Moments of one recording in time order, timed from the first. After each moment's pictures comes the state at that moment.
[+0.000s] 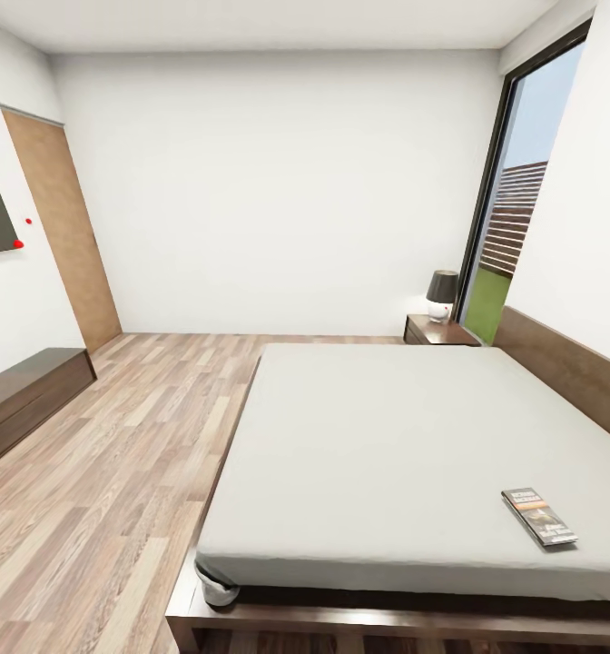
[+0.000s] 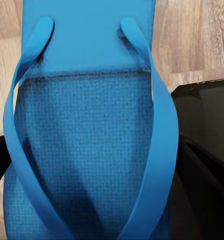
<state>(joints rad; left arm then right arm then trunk) -0.14 -0.02 -0.22 -0.01 0.05 -0.14 0.10 -0.22 0.01 1.05 -0.11 -1.23 -0.13 -0.34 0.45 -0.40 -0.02</state>
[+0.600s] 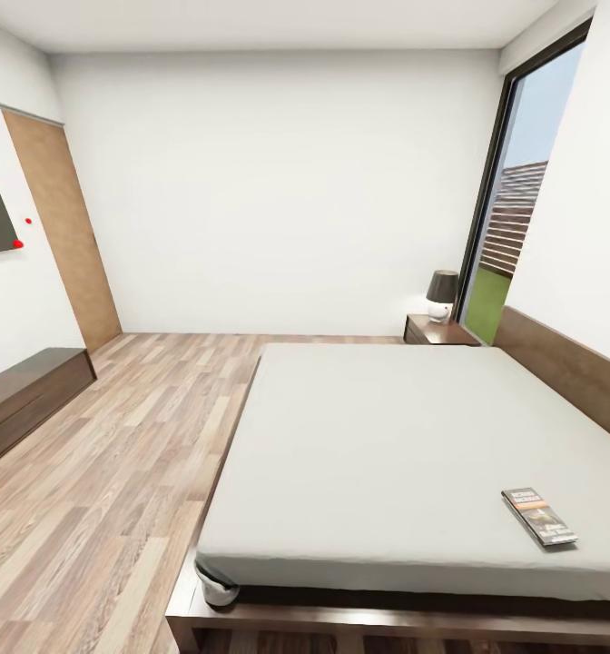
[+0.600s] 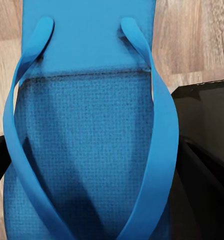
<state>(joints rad) -0.14 -0.02 -0.22 -0.02 0.05 -0.14 0.10 -0.22 0.01 1.05 -0.11 -1.23 -0.13 -0.34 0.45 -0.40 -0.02</state>
